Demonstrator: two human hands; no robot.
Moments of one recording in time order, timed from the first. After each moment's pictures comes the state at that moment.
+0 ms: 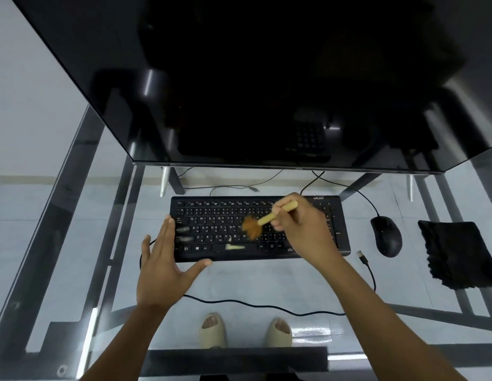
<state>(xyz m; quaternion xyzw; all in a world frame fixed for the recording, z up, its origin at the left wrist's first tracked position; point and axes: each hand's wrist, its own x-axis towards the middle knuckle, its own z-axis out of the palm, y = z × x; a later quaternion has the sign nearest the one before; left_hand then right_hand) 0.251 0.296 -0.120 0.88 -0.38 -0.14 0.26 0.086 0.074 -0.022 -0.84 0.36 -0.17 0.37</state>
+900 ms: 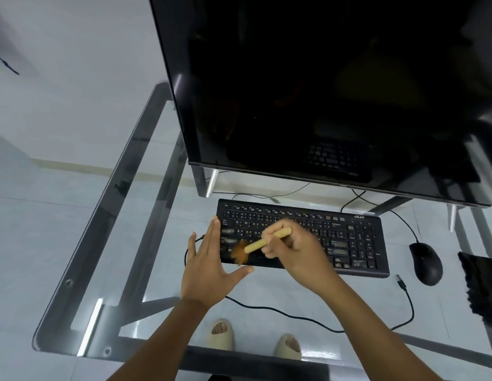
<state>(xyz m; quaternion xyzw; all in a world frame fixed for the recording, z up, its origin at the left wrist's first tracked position) 0.252 0.301 -0.118 0.87 -0.36 -0.17 0.28 0.141 0.147 -0.010 -0.73 0.35 -0.05 0.59</state>
